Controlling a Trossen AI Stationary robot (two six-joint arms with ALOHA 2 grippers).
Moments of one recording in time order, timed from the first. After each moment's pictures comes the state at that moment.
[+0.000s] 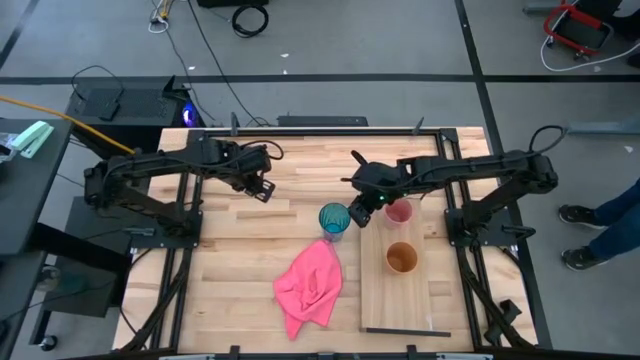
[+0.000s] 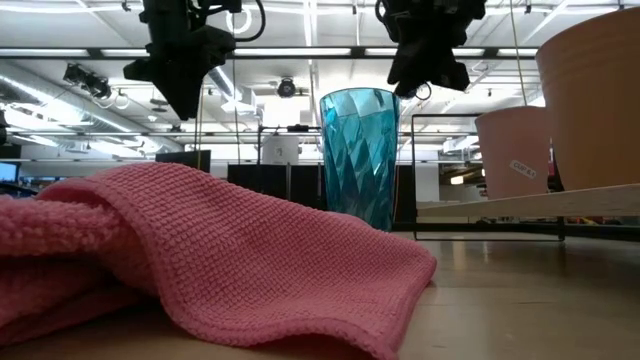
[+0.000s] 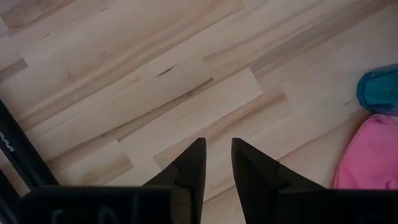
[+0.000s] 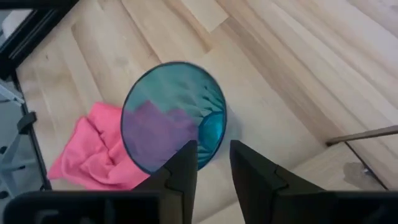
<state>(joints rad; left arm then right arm) 0.23 1.33 1.22 -1.18 -0.17 -0.80 -0.01 1.41 1.20 -0.71 0.01 0.68</state>
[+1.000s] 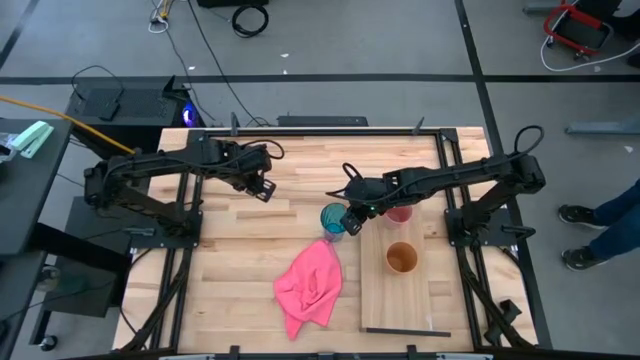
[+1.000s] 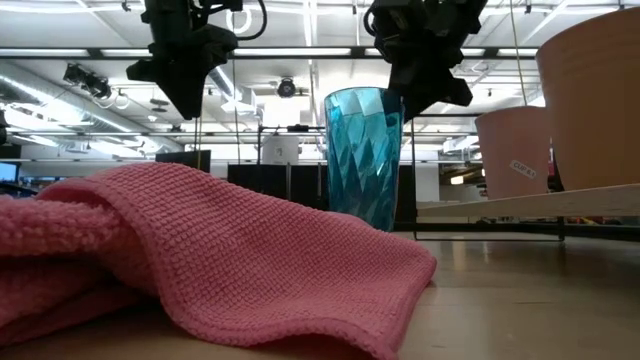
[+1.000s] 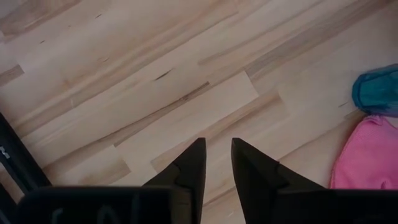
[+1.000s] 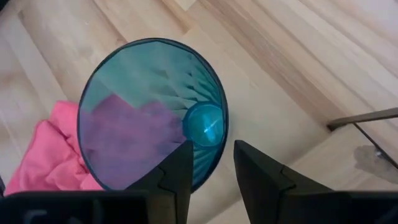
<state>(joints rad) 0.23 1.33 1.22 -1.16 -0.17 -0.79 0.05 1.52 1.20 -0.71 0.11 0.79</state>
